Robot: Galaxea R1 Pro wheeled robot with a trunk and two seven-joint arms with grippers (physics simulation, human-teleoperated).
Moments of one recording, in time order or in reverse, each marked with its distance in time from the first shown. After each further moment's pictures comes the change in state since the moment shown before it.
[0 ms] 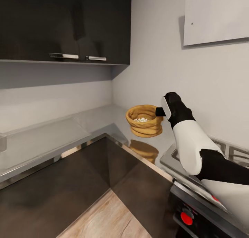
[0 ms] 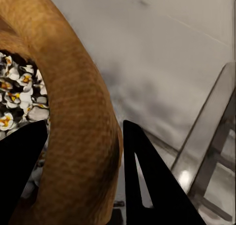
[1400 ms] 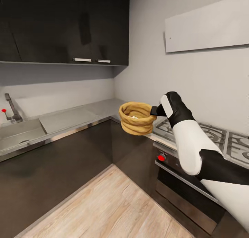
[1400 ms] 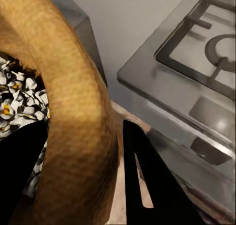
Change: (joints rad) left arm 0.000 -0.003 0.000 0.004 0.000 0.000 0.001; right arm 0.001 0.006 -0.006 -0.016 -0.181 0.002 0.011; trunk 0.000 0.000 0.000
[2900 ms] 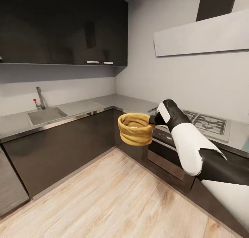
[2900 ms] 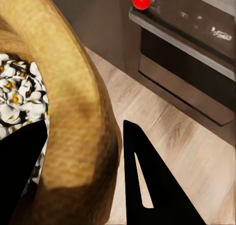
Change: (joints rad) left arm 0.000 -0.015 -0.001 0.000 0.001 0.000 0.076; right arm 0.006 -0.009 0.001 0.148 -0.004 0.000 0.005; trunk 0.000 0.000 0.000
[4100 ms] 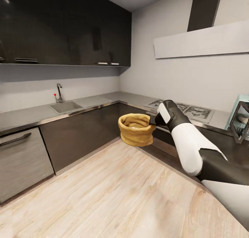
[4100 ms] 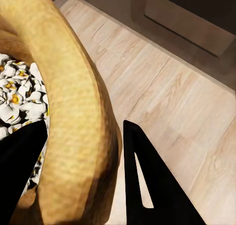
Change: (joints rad) left arm 0.000 0.000 0.000 0.008 0.002 0.001 0.000; right arm 0.002 -0.003 0.000 0.006 0.002 0.000 -0.004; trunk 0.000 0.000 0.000
